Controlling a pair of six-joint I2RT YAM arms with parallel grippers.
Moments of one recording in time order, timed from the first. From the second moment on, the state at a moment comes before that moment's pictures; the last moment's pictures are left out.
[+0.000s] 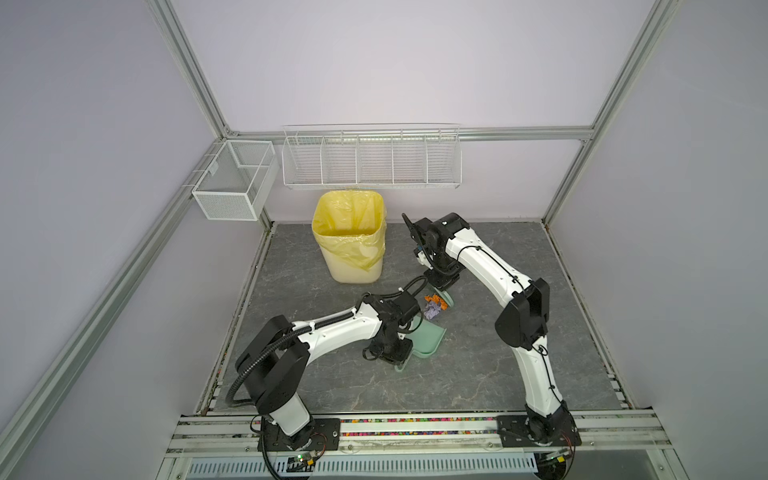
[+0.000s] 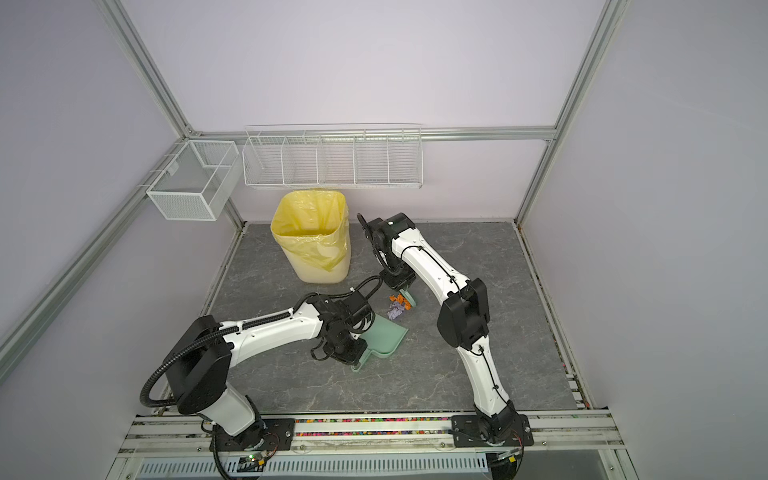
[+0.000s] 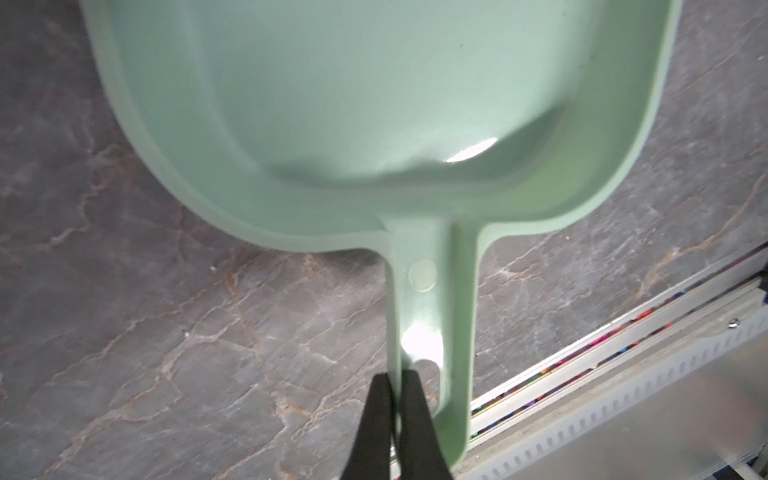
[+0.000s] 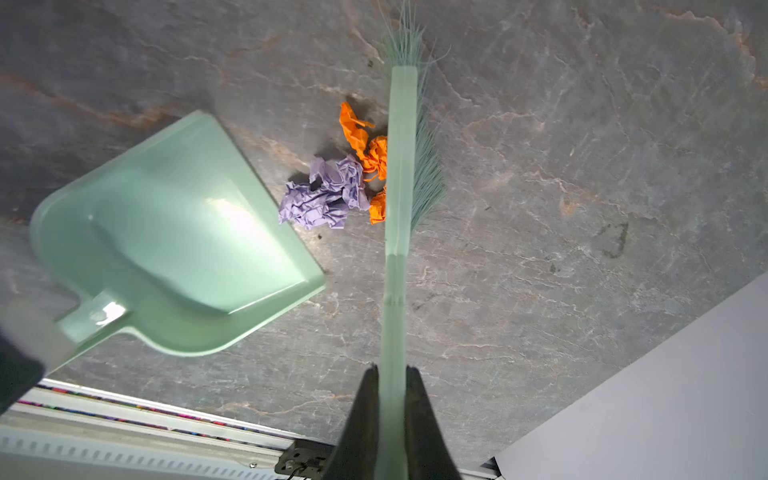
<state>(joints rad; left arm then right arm) -0.92 1.65 1.09 -0.91 0.23 -0.41 0.66 2.21 2.26 -1.67 0.16 -0.03</state>
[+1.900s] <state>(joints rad) -0.86 1.64 1.13 -0.92 0.17 -0.34 0.66 1.78 1.83 -1.46 -0.10 0.10</state>
